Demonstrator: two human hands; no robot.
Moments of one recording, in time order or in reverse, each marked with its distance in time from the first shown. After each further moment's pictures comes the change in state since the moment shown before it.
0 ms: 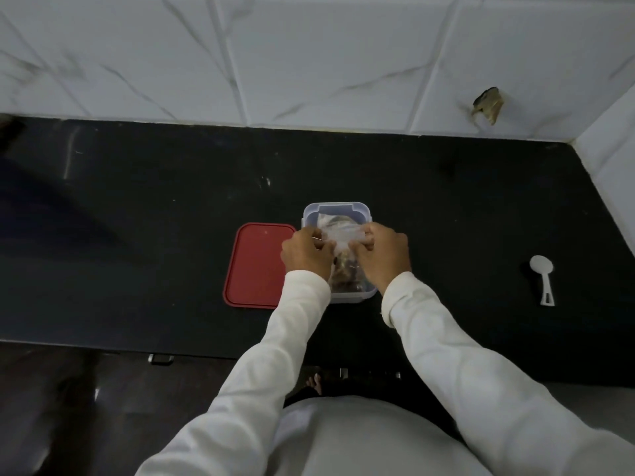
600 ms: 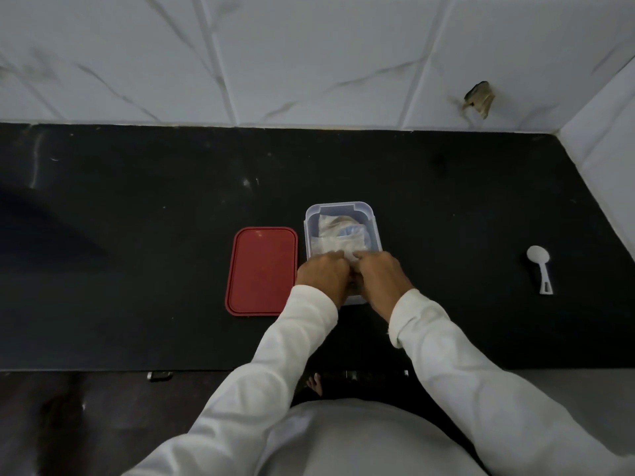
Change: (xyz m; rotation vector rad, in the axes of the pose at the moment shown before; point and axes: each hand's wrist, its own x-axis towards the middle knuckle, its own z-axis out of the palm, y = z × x) left_hand -0.014 -0.007 -0.006 0.742 -0.340 0.575; right_hand -0.022 0.000 0.017 -0.595 -0.197 -0.258
